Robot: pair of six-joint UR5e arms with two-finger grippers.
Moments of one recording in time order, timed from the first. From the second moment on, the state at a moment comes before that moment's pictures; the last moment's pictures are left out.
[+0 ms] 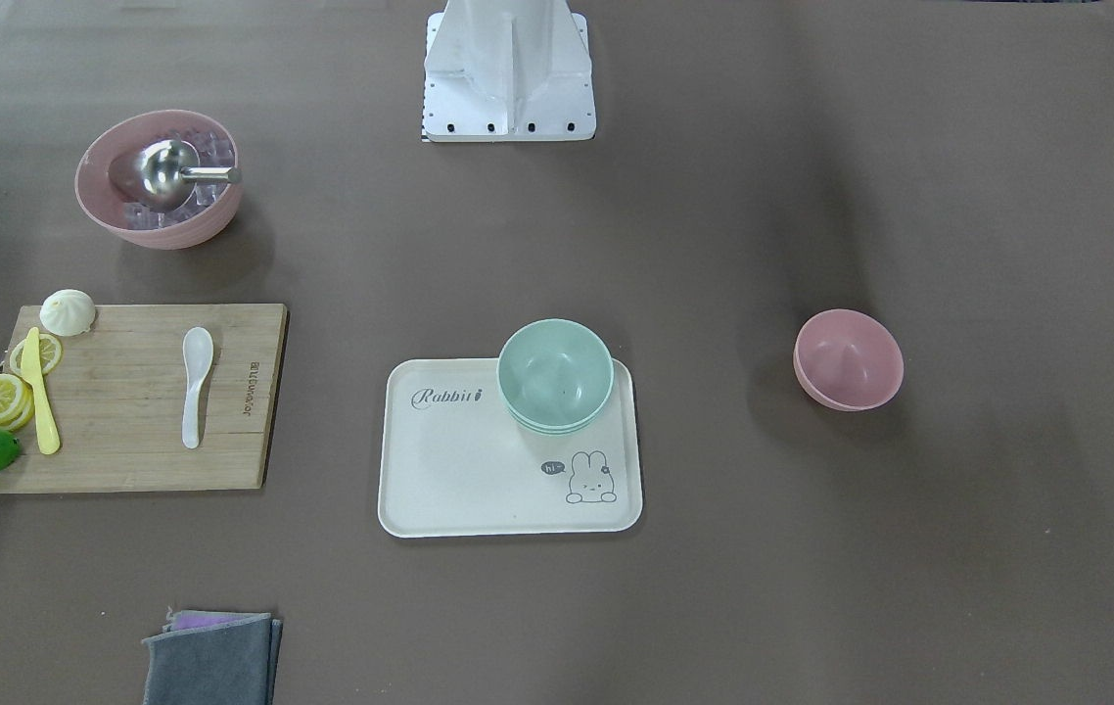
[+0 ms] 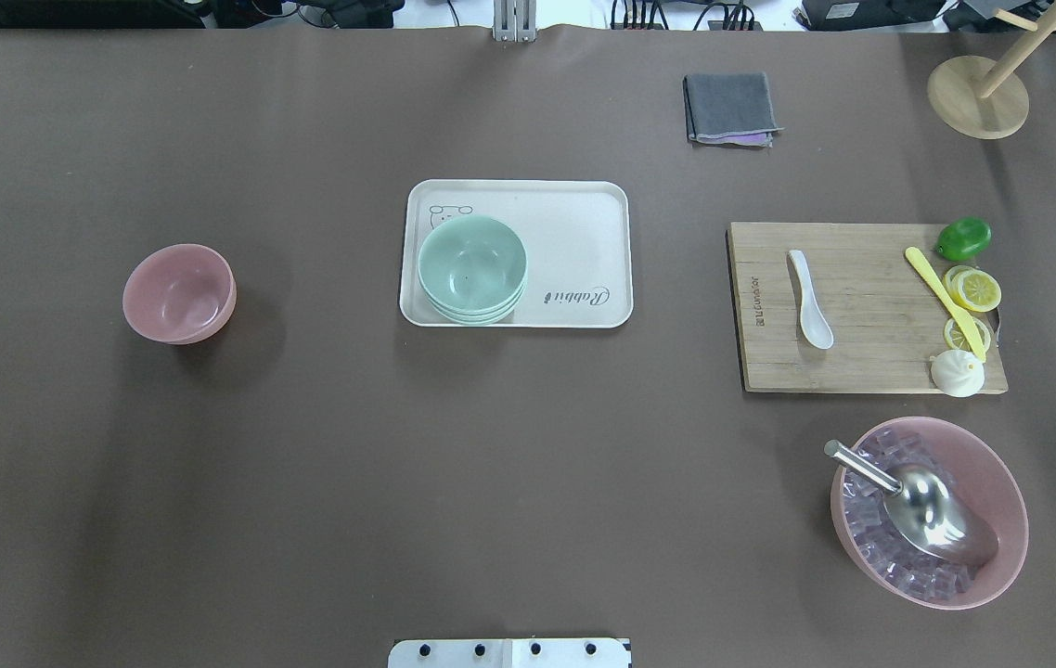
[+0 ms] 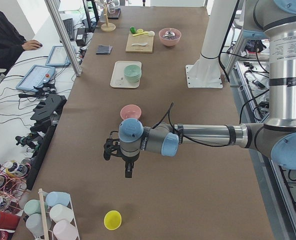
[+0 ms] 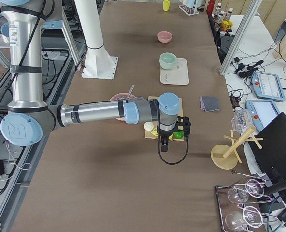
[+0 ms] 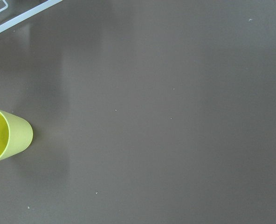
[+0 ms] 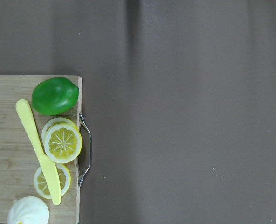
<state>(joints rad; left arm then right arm) -1.54 -1.46 -1.67 -1.78 -2.37 -0.16 1.49 -1.60 1.76 -1.59 2.36 0.16</state>
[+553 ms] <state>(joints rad) -1.54 -1.46 -1.67 -1.78 -2.37 -0.15 1.49 -1.60 1.76 -1.59 2.36 0.16</state>
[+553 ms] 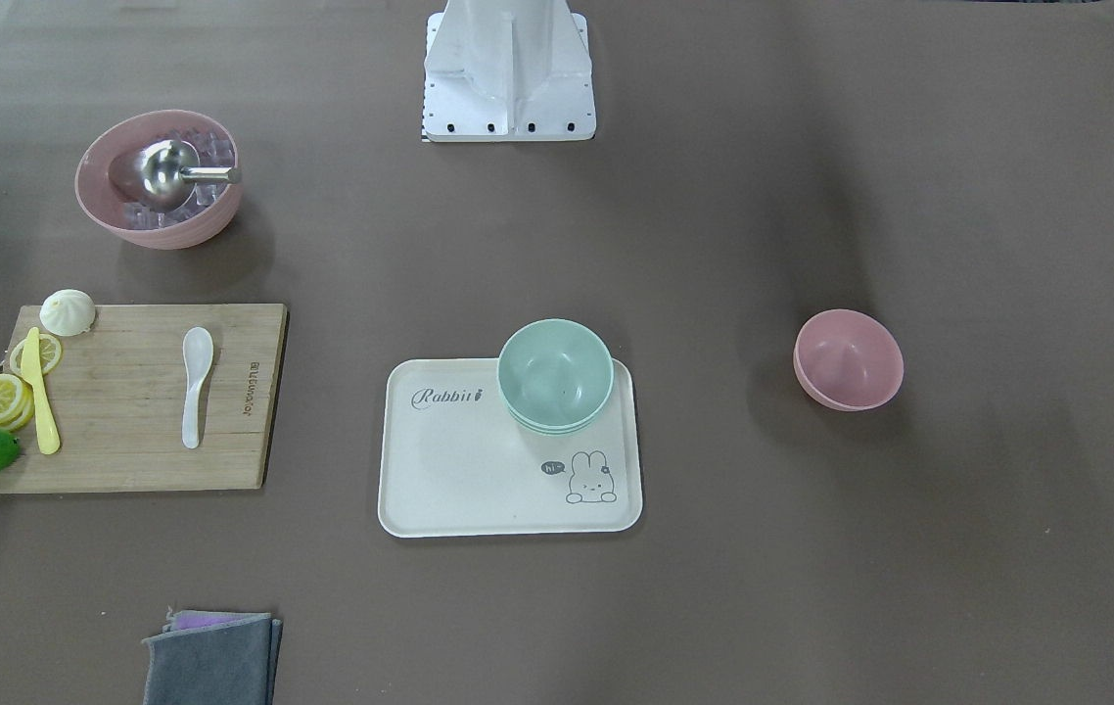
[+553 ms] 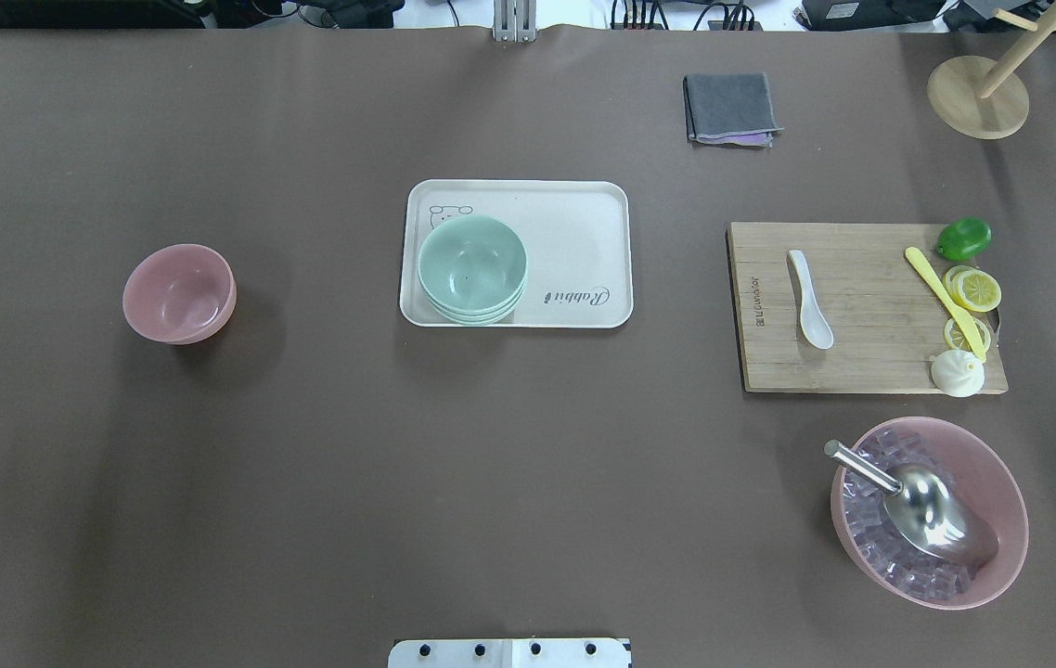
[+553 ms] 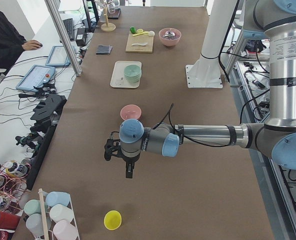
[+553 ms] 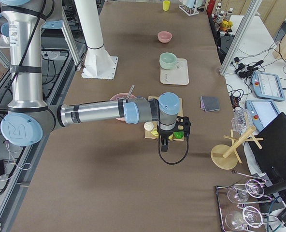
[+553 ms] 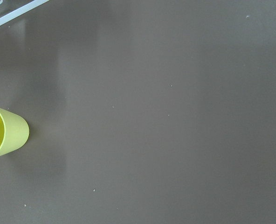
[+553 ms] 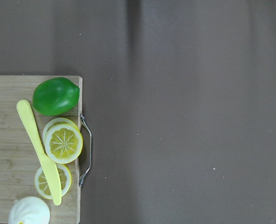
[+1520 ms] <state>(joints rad) -1.54 -1.47 -1.66 -1.78 -2.36 -0.16 1.49 -1.60 1.76 -1.59 2.39 0.16</state>
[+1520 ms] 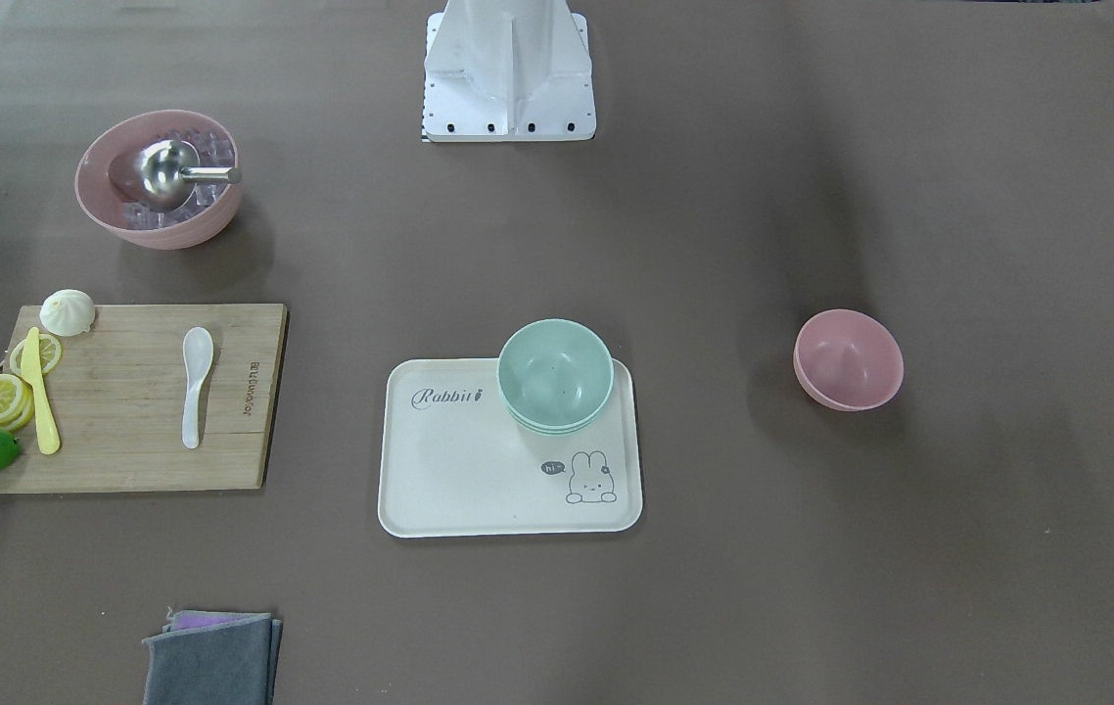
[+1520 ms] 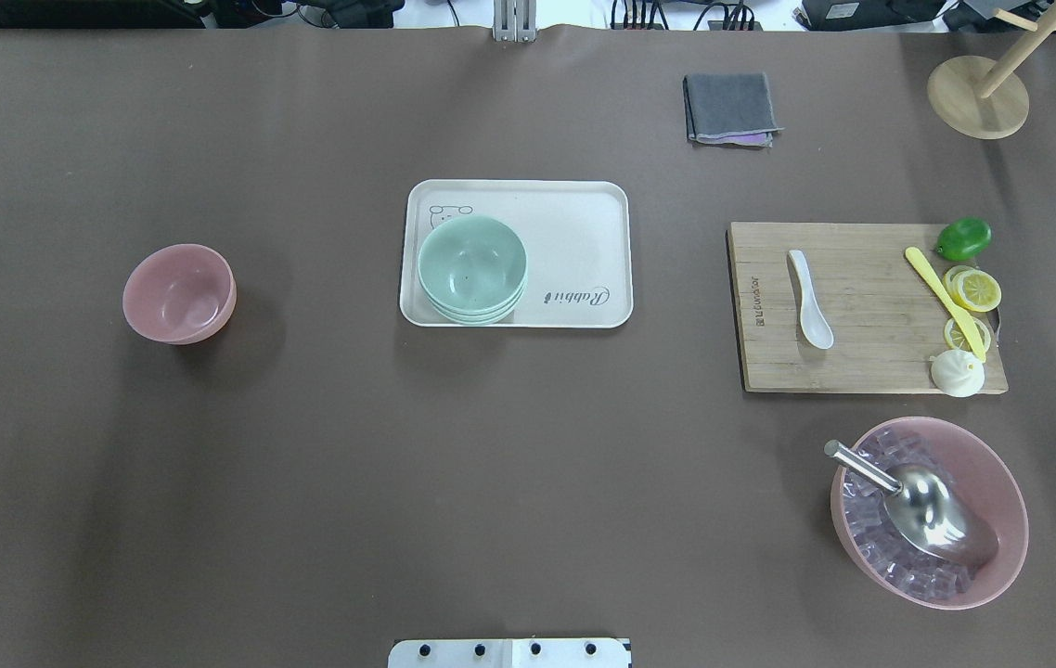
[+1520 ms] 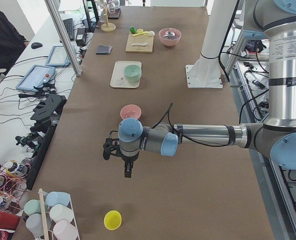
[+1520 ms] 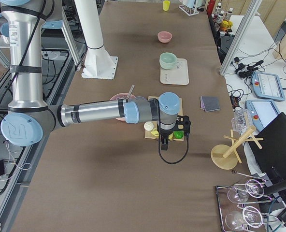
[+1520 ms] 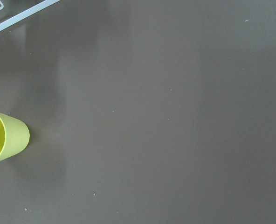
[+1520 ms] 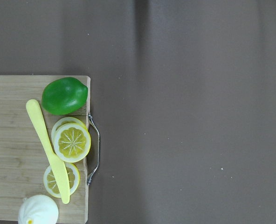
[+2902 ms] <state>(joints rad) -1.54 -1.49 -1.68 -1.78 -2.36 -0.16 1.49 -1.60 1.79 -1.59 2.40 0.18</state>
